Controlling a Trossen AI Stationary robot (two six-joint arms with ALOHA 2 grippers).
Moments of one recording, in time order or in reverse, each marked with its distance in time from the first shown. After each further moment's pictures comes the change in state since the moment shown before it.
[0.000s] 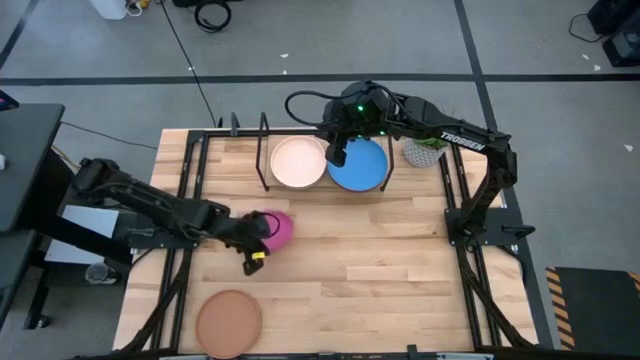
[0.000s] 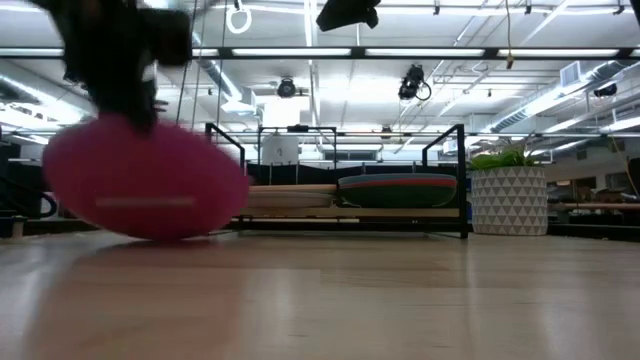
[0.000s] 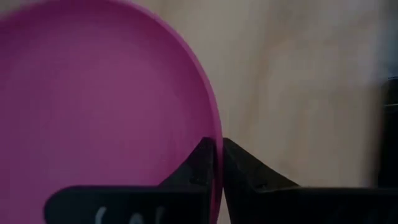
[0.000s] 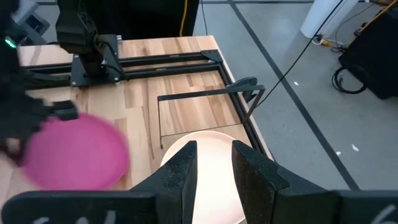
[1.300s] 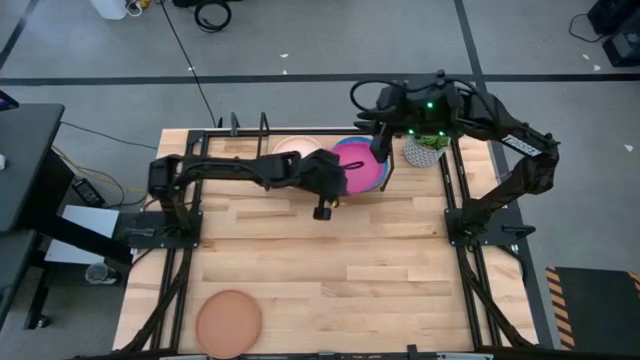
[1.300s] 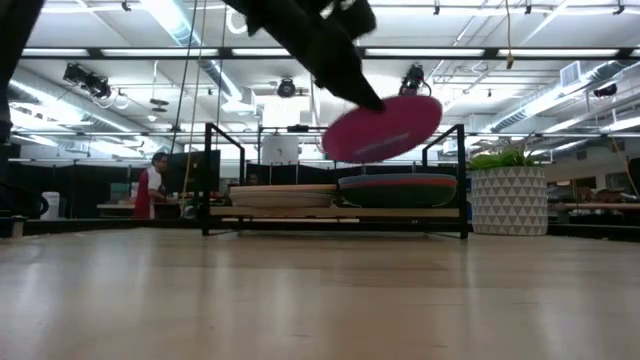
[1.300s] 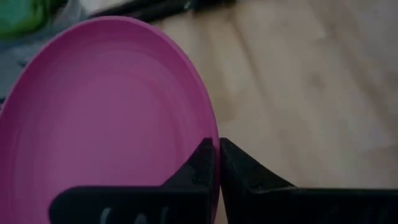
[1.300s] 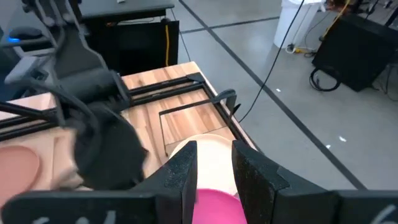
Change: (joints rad) left arm 0.428 0.611 0.778 0.093 0.092 1.078; right arm 0.082 -0.262 0.000 -0.159 0.146 0.171
